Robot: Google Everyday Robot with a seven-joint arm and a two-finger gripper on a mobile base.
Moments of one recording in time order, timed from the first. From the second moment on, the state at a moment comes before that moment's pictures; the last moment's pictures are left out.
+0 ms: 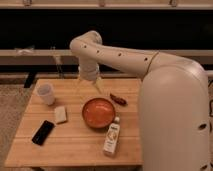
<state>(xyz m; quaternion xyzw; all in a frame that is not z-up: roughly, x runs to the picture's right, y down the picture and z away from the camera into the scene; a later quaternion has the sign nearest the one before) -0.076 -0.009 0.751 -0.27 -0.19 -0.48 0.81</state>
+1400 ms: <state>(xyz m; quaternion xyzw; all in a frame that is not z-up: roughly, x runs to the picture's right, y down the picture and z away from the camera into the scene) 0.071 -0.021 0.854 -0.33 -0.04 -0.34 0.88</state>
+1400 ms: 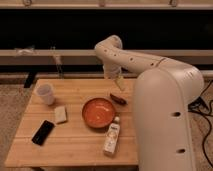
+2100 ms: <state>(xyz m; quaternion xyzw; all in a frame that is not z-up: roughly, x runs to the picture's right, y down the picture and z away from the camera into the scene) 0.078 0.054 0.924 -0.37 -0.07 -0.23 0.90</state>
